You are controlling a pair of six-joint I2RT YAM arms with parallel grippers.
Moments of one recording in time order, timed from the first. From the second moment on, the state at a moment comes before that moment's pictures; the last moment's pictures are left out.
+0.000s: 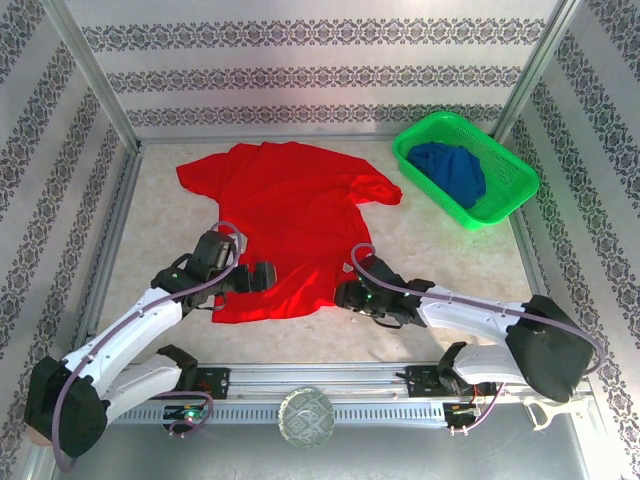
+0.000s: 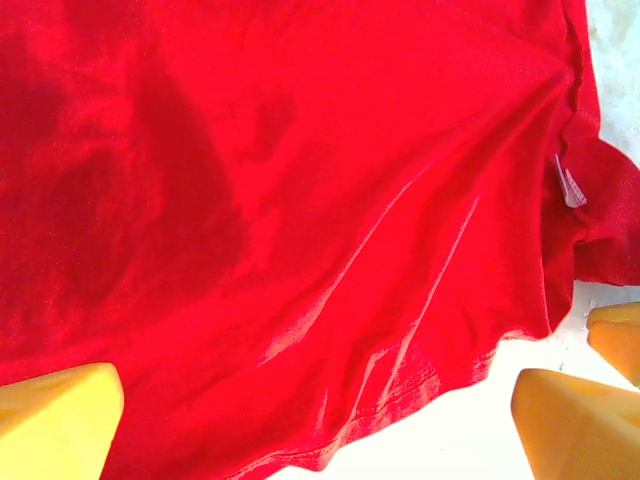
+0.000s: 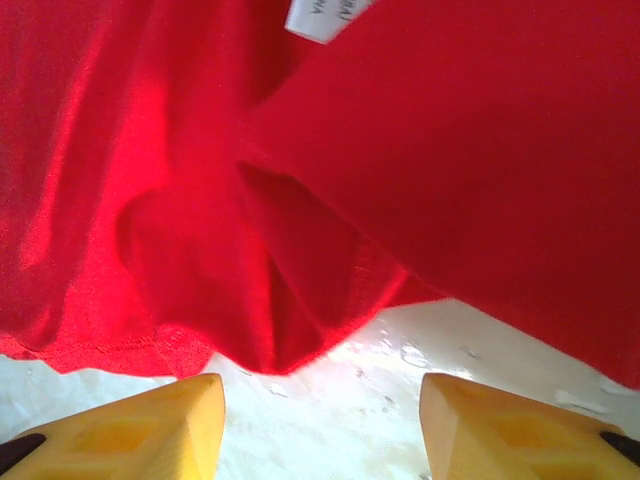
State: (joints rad) left arm -0.45 0.98 0.63 -0.55 0.16 -0.54; right arm 0.83 1.27 0.51 -0.18 -0.10 1.04
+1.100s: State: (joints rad) left arm -0.92 1.20 0.70 -0.46 -0.10 -0.33; right arm 0.79 1.14 0.64 -0.16 -0.09 1.09
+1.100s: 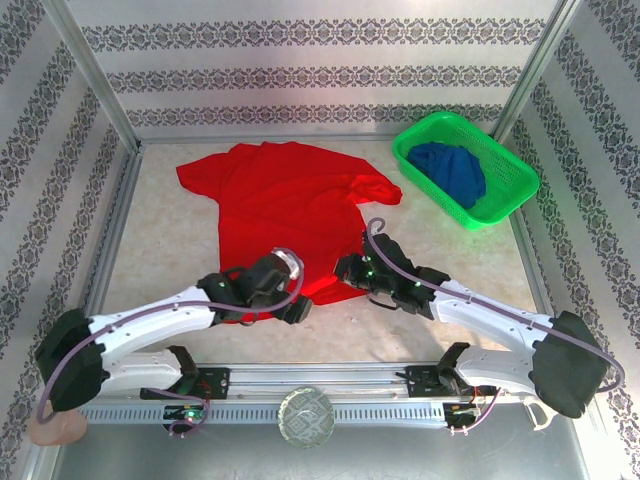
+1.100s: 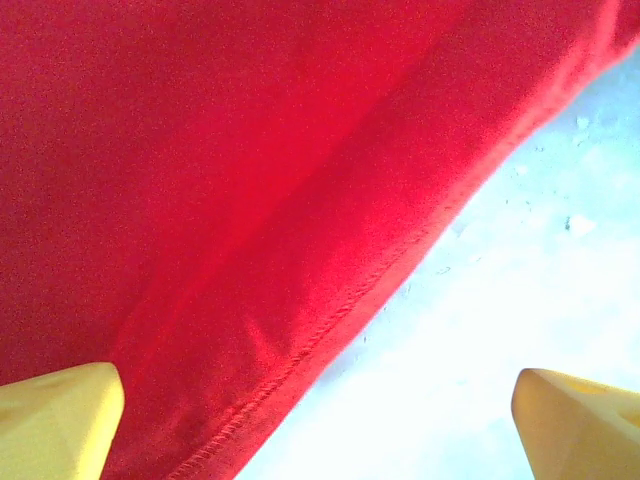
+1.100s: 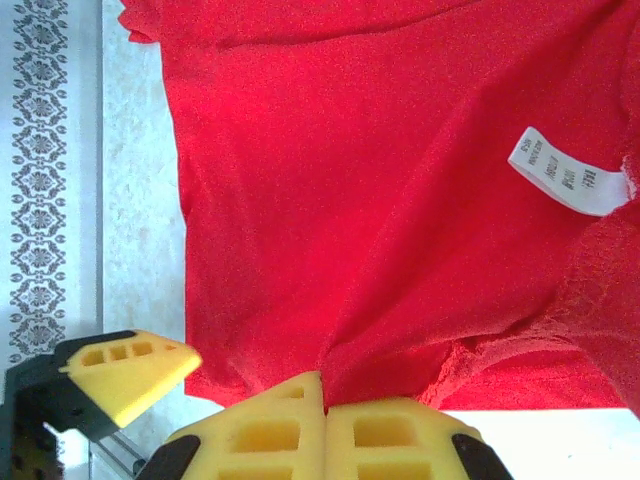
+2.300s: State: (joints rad) left arm -0.89 1.39 1.24 -0.60 -0.15 -0.16; right arm 1.01 0.93 0.38 0.08 0.08 1.01
